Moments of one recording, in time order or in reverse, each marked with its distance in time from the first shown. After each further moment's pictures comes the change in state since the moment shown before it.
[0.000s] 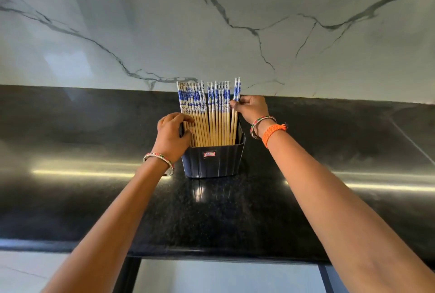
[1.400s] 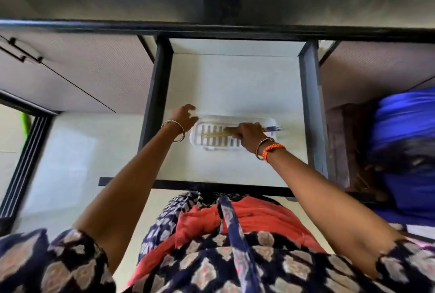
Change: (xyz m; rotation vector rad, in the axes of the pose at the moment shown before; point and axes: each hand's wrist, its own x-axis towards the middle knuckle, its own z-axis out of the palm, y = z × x) left_hand -0.428 -0.078 0.022 0.055 -0.598 -0.581; right_hand -0.514 0.194 -0.004 -0.816 -0.745 -0.044
